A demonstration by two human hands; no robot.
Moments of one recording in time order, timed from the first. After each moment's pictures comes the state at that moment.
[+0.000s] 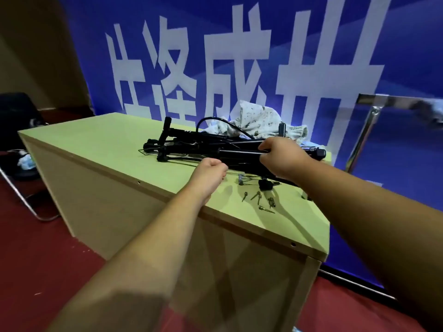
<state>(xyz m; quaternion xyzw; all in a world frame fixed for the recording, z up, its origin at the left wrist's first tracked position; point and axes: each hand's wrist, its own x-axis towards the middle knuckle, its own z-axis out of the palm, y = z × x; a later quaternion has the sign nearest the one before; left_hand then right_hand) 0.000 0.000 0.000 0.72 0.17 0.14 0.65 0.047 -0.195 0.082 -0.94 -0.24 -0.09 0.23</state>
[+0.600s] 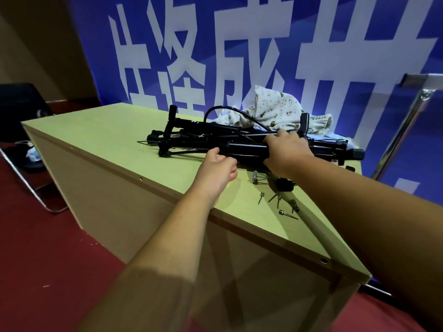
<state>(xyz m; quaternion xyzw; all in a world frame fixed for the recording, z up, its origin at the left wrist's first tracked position) 0.021 0.015 -0.016 0.68 0.14 0.19 0.69 0.109 -0.146 0.042 -0.97 -0.23 -0.13 -0.01</state>
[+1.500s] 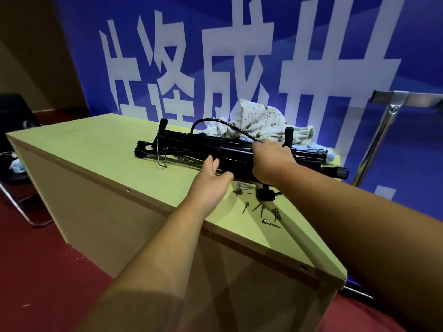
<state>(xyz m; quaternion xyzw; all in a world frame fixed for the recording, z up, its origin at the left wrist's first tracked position) 0.003 -0.008 -0.003 0.79 0.13 0.14 0.59 0.103 -0.149 0.055 -0.96 -0.23 -0.14 0.00</state>
